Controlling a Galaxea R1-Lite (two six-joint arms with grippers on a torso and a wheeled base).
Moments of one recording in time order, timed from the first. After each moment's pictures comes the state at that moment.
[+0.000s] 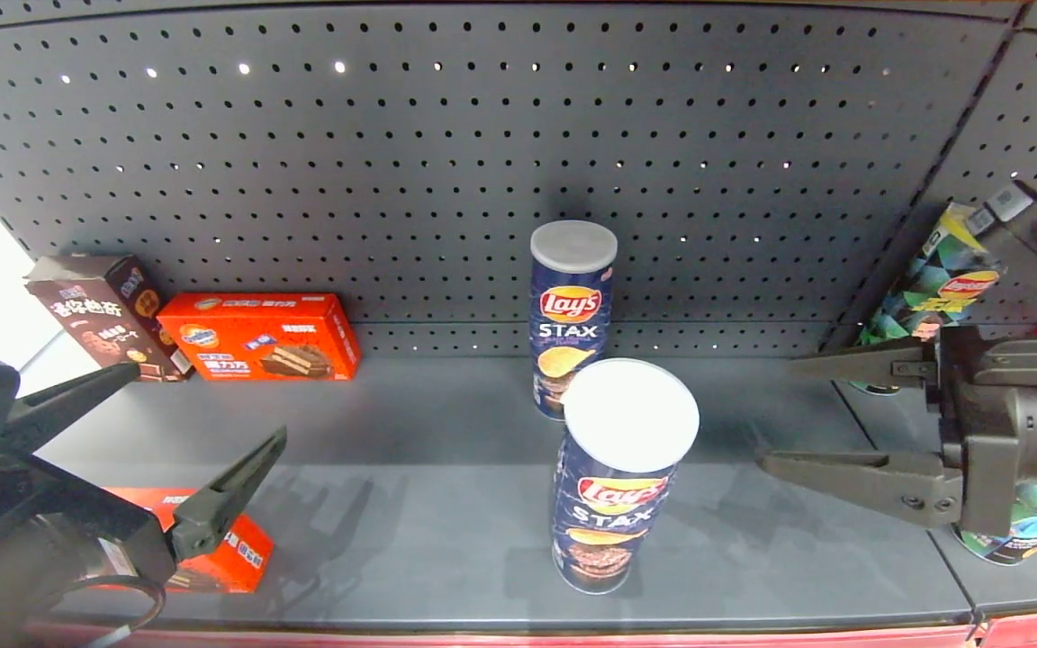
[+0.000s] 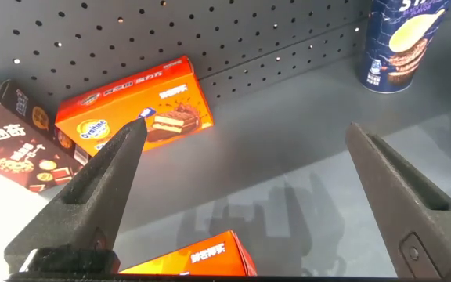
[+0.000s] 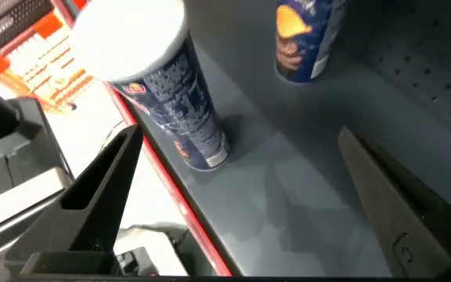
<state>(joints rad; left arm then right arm) -0.56 1.05 -0.34 -0.72 0.33 0.25 0.57 1.27 -0.95 0.03 0.37 -0.18</state>
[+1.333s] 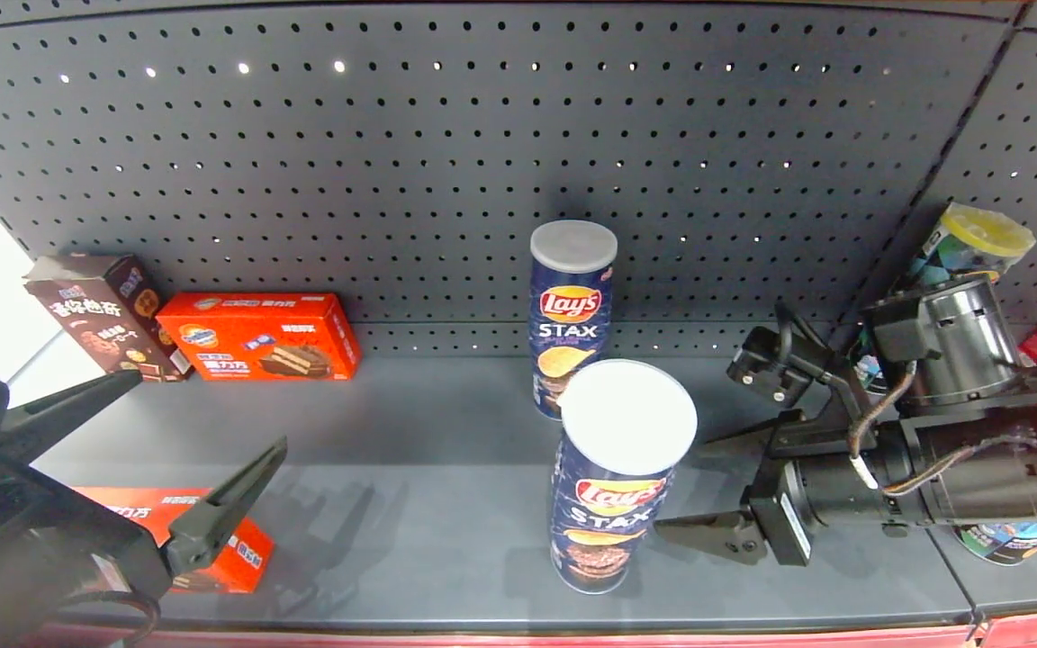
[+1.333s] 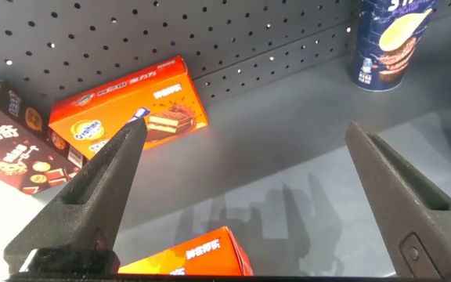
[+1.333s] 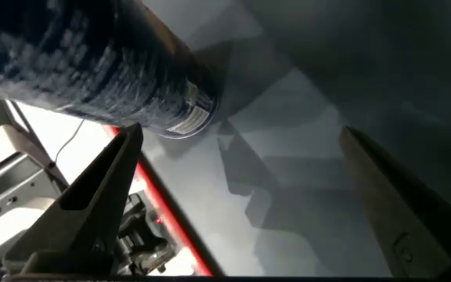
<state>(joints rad) -0.57 1.04 -0.32 -0.72 0.31 0.24 0.59 1.56 -0.92 -0.02 0.29 -0.20</state>
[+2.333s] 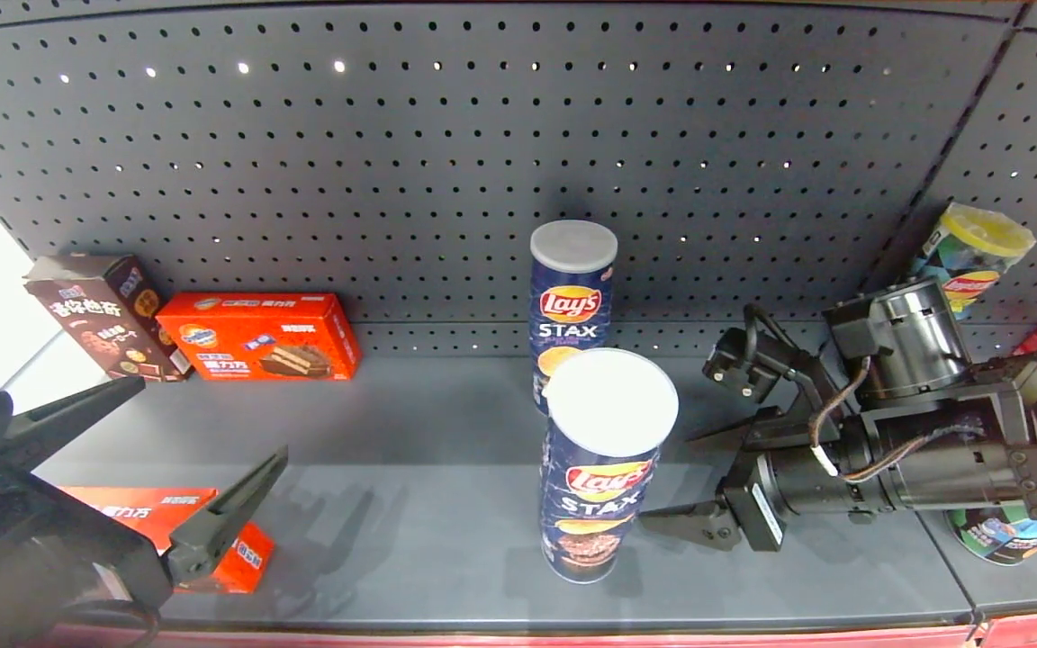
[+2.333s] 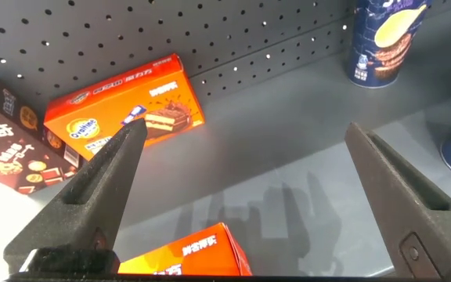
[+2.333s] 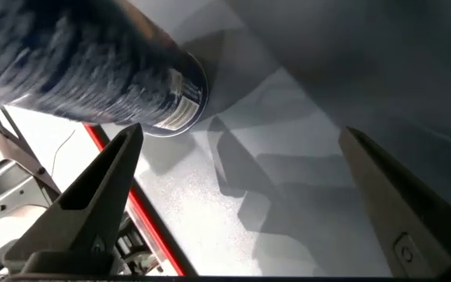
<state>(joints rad) -0.57 1.03 -0.31 -0.72 0.31 0.24 0.59 1.61 -0.95 -0.03 0.29 -0.20</state>
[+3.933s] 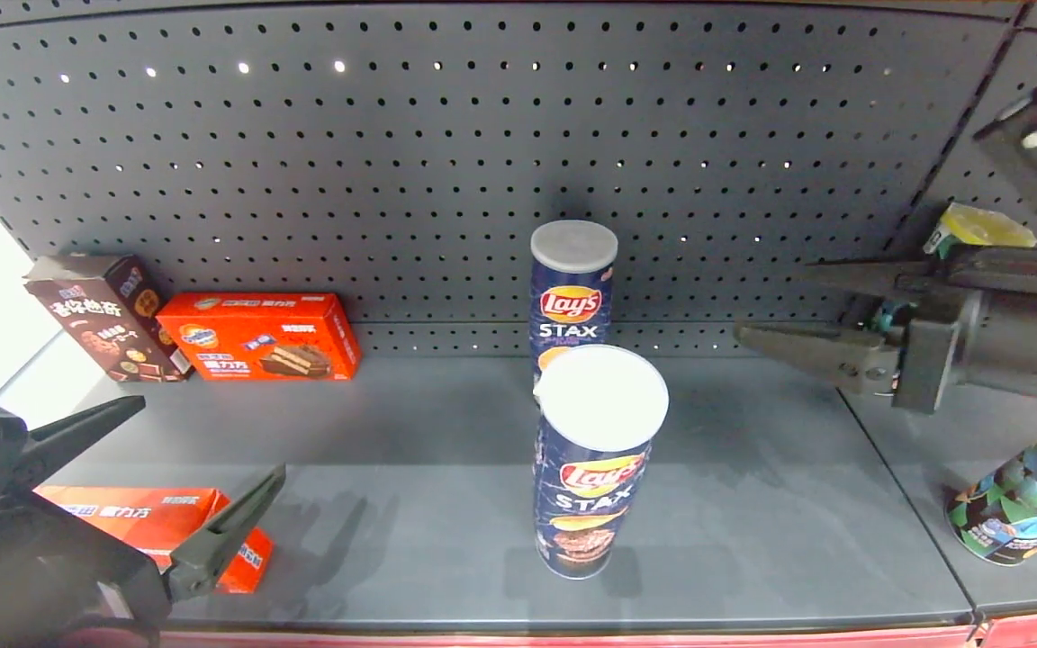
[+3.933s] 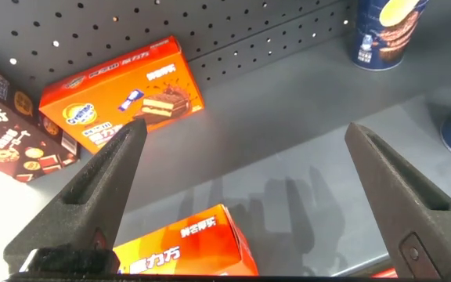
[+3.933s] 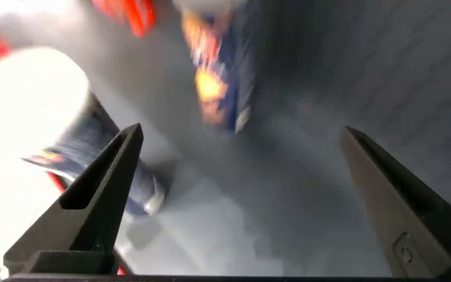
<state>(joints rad) -0.56 1.03 -0.27 -0.72 0.30 0.24 0.55 1.30 -0.98 -0.20 0.19 -0.16</state>
